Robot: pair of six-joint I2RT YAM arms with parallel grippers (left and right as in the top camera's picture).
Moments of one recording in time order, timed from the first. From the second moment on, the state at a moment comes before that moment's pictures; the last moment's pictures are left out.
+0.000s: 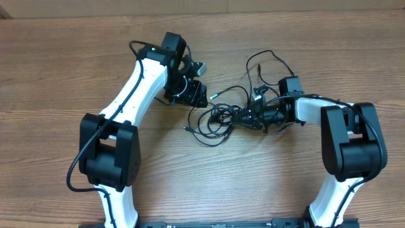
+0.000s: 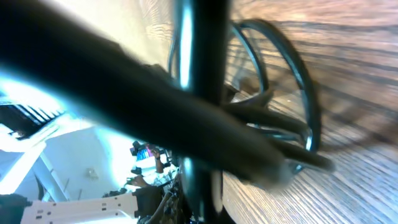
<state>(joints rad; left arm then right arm) -0.32 2.03 1.66 -1.08 0.45 0.08 0.09 2.03 1.01 -0.36 -1.25 0.31</state>
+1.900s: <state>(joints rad) -0.36 2.11 1.57 -1.09 0.71 0.40 0.03 2.03 1.01 -0.34 -1.32 0.33</state>
